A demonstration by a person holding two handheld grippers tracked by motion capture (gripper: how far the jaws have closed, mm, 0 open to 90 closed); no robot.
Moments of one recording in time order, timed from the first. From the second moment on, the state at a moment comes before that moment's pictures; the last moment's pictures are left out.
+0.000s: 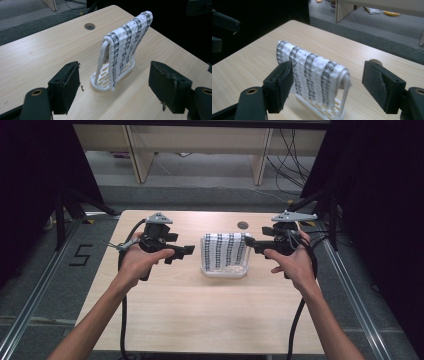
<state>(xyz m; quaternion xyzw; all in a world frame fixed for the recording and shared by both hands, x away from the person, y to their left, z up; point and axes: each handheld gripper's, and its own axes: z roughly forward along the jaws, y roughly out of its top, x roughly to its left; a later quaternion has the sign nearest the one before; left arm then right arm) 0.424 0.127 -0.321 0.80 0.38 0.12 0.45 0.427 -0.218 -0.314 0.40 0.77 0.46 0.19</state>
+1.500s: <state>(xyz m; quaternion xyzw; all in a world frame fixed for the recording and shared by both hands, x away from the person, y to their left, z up) 0.383 0.153 -0.360 0.79 0.37 0.11 0.47 0.389 -0.228 -0.351 0.40 0.77 0.47 0.16</state>
